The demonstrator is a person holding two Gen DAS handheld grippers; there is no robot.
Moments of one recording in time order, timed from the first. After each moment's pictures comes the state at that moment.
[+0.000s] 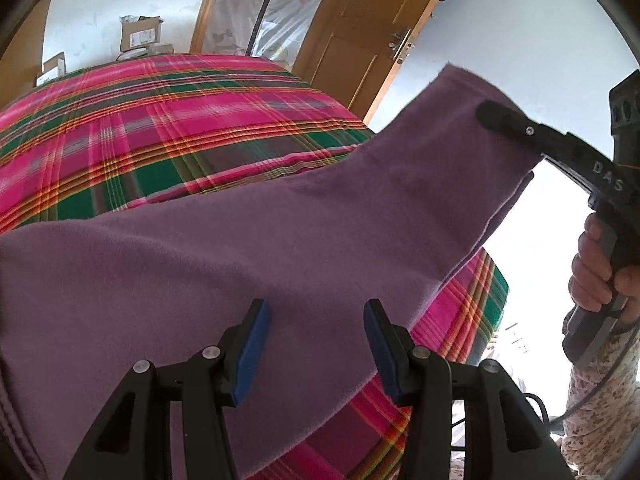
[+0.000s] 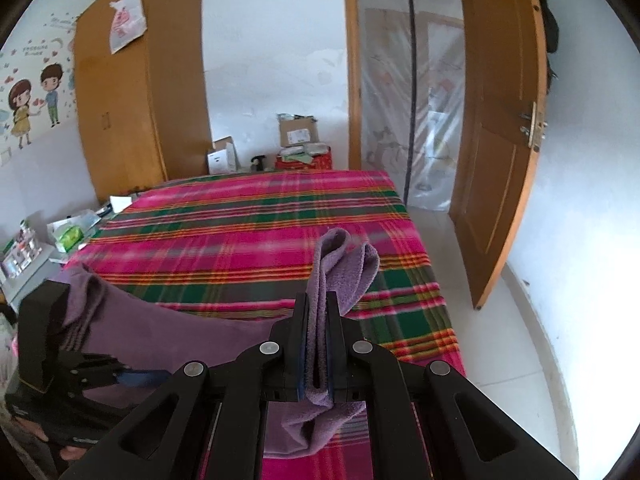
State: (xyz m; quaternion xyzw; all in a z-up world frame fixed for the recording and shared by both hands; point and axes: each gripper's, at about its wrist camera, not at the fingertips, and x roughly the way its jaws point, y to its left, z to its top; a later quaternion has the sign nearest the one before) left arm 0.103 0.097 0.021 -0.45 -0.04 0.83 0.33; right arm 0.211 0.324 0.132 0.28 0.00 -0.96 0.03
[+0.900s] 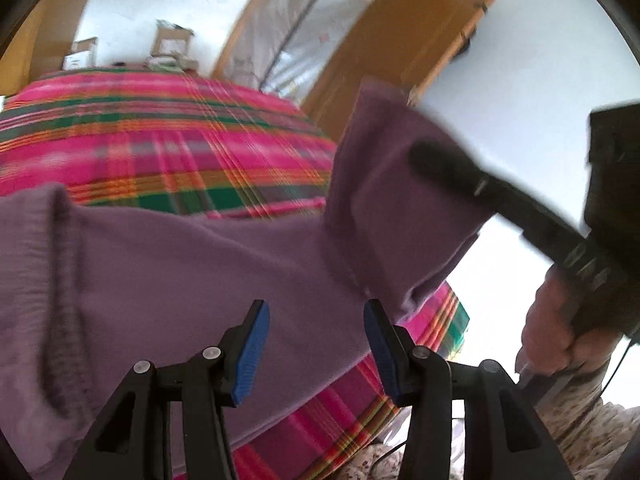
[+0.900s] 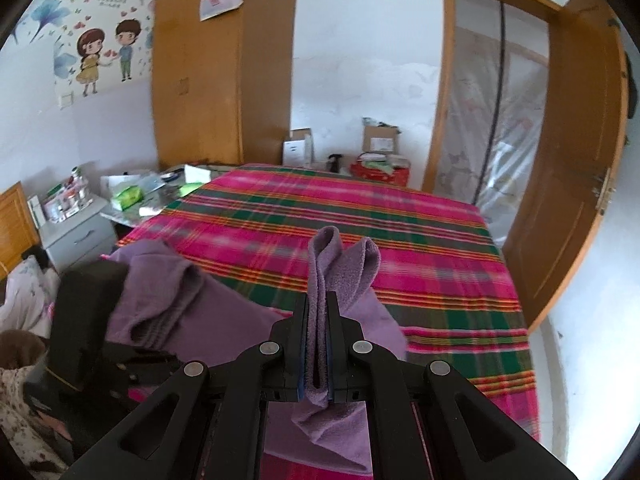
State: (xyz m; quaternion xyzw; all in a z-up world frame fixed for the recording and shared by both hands) left arm 0.127 0.009 0.057 -0.40 -0.14 0.85 0.32; right arm 0.209 0.186 0.148 0.28 0.07 -0.95 0.15
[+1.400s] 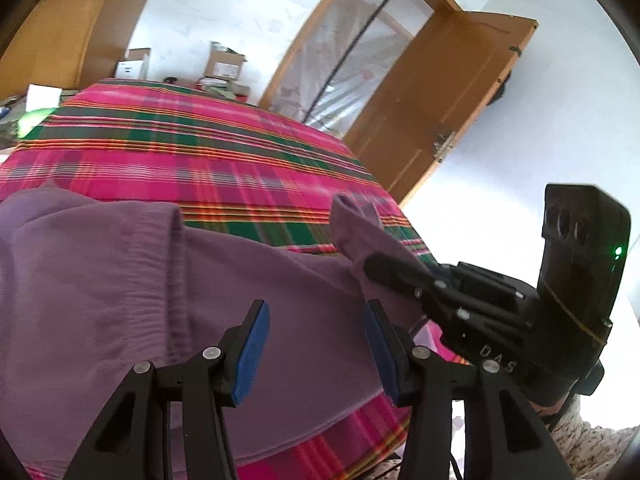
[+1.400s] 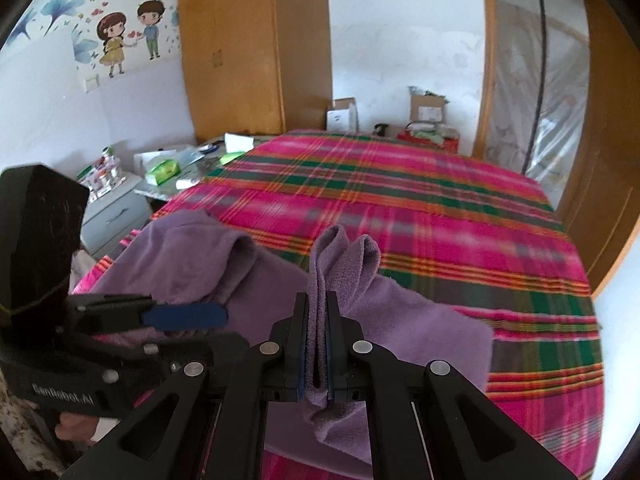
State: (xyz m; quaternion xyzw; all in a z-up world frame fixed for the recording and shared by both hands) left arm 0.127 -0.050 0.065 -0.37 -0.18 0.88 0.25; right arm 0.182 0.133 0.098 0.34 0.06 -0.92 0.21
